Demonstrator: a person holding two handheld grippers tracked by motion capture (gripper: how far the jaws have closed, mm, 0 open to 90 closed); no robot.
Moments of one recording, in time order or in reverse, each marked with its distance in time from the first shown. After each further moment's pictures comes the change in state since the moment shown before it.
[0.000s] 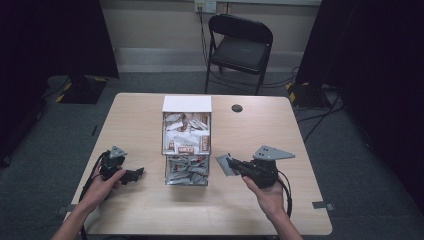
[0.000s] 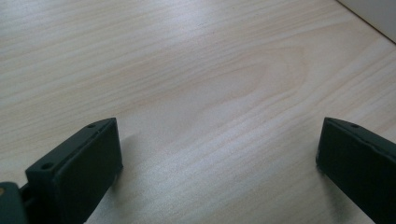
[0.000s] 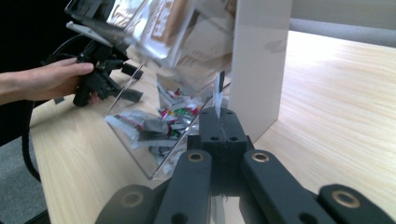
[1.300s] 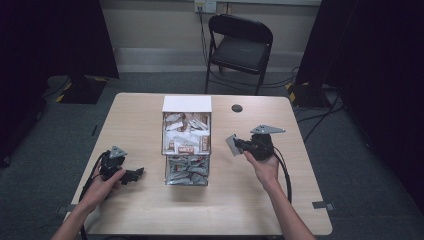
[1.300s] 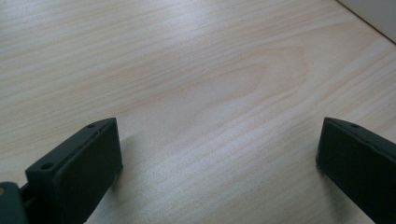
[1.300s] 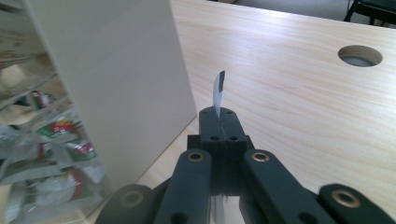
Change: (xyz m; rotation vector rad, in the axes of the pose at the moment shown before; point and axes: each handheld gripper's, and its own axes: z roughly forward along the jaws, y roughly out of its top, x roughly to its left) left arm 0.000 0.000 0.000 0.000 -0.001 0.000; right arm -0.085 0.003 0.059 0.093 -0.150 0.058
